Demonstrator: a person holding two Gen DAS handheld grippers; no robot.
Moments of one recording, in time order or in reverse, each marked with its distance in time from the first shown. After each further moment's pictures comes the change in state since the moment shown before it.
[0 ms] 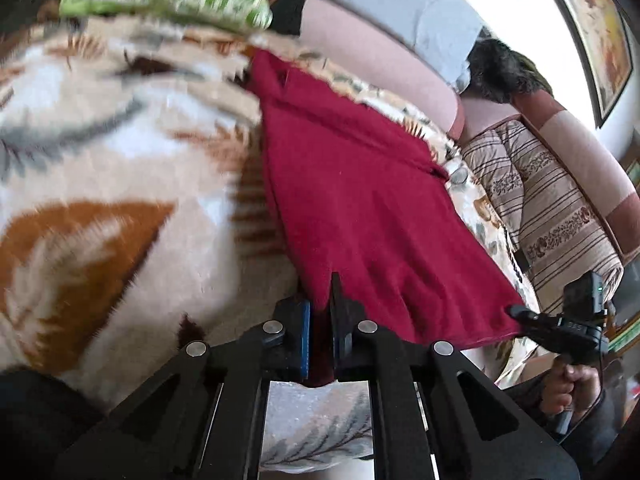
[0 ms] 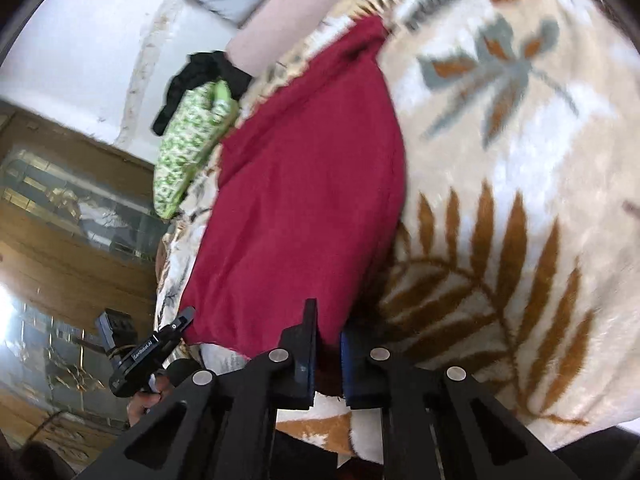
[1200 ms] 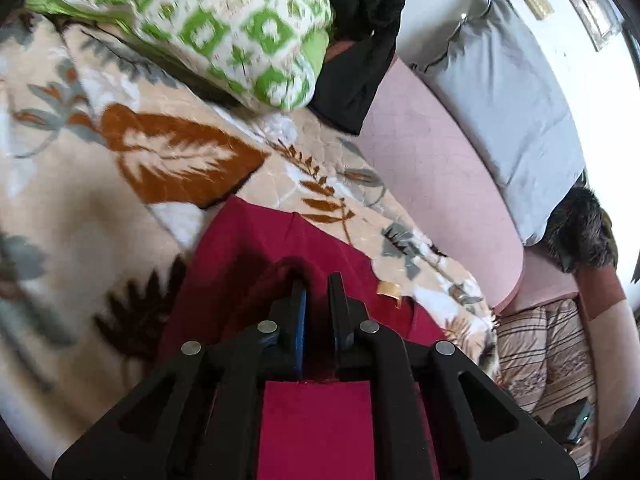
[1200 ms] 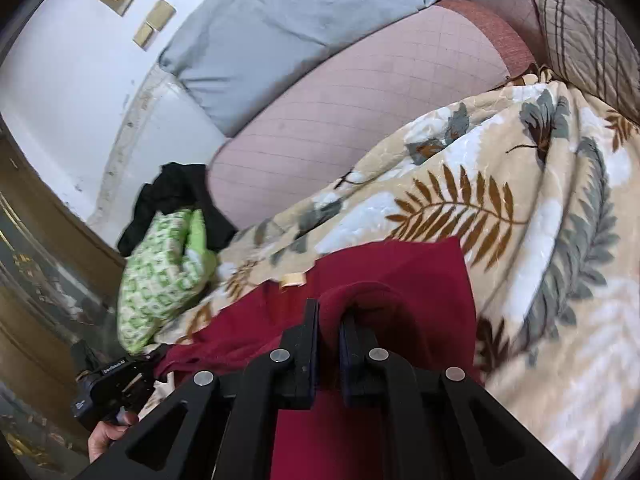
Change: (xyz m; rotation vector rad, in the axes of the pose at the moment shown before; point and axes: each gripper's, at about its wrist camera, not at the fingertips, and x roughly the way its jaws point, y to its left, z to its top) left arm 0.208 0.022 0.262 -0.352 -0.153 0.073; right arm 0.101 0.024 0.294 -0.057 -0.321 -0.118
